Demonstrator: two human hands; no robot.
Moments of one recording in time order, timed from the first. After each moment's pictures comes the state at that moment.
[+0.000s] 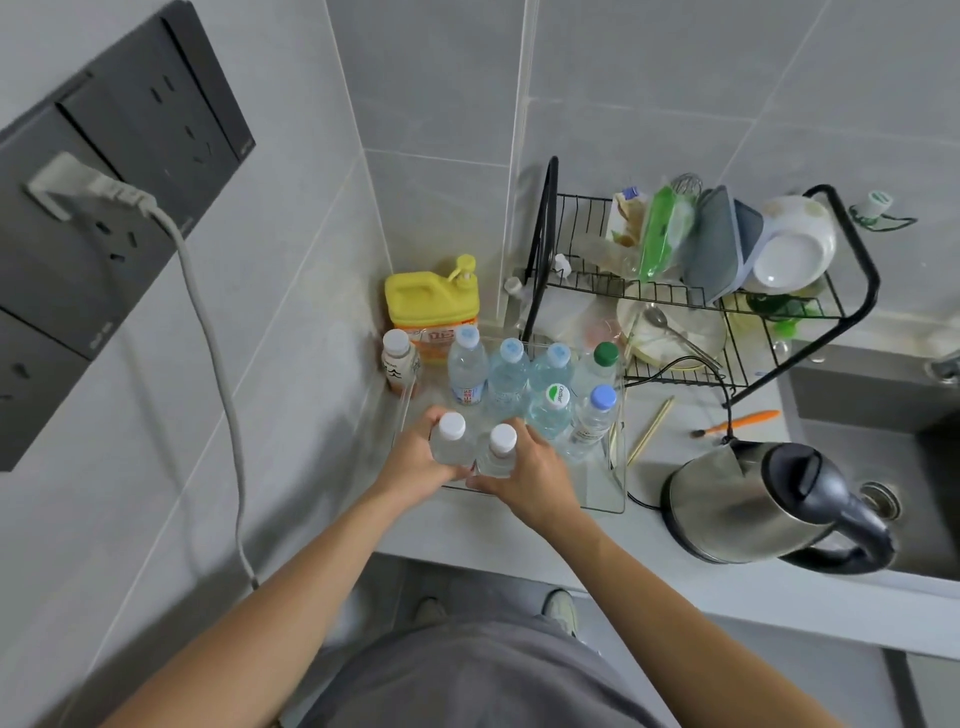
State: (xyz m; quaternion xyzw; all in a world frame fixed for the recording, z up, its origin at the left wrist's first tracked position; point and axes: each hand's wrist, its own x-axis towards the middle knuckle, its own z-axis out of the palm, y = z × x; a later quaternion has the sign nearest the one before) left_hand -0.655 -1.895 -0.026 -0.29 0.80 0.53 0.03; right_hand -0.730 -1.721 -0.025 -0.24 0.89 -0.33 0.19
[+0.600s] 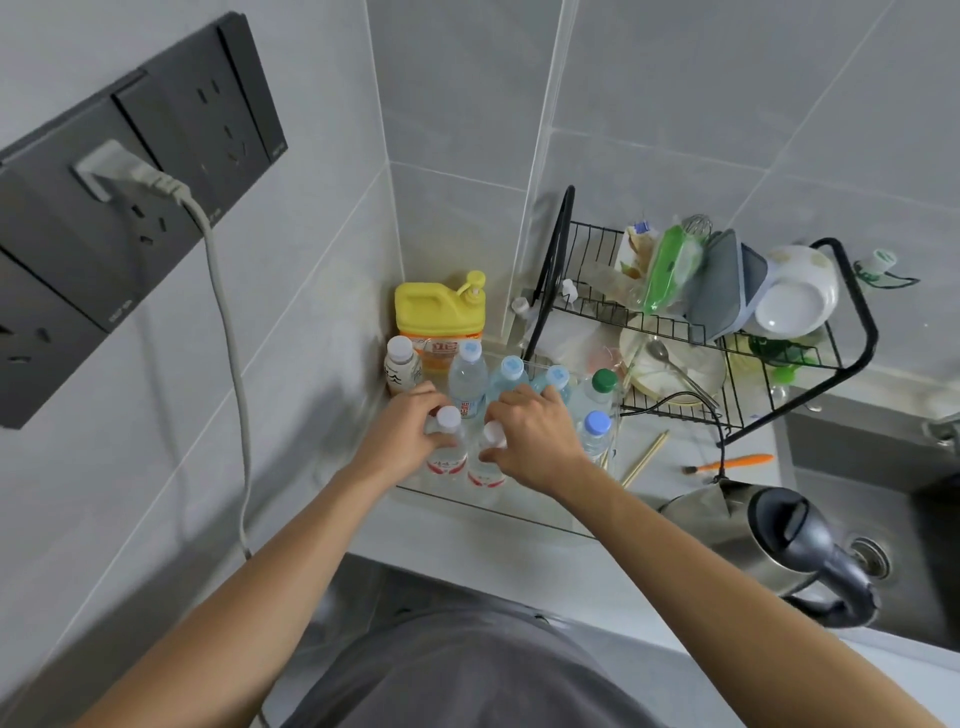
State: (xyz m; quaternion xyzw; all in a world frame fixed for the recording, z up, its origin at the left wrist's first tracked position) left_hand -0.679 -1.912 0.006 -0.17 0.91 0.39 -0.06; right_hand -0.791 -1.738 0.032 -0.48 0.87 -0.06 0.06
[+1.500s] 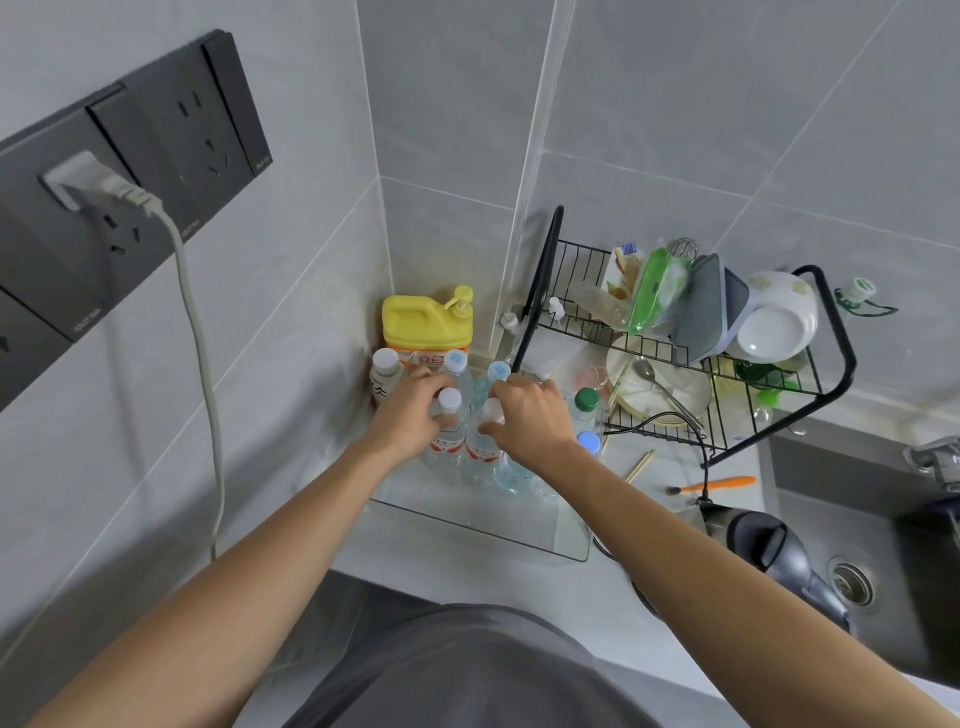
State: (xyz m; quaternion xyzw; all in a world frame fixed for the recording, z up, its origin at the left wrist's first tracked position) left_hand -0.728 -1.916 0.010 -0.20 0.91 0.36 -0.03; right_hand -0.836 -1.752 0.031 -0.42 0.90 -0.05 0.07
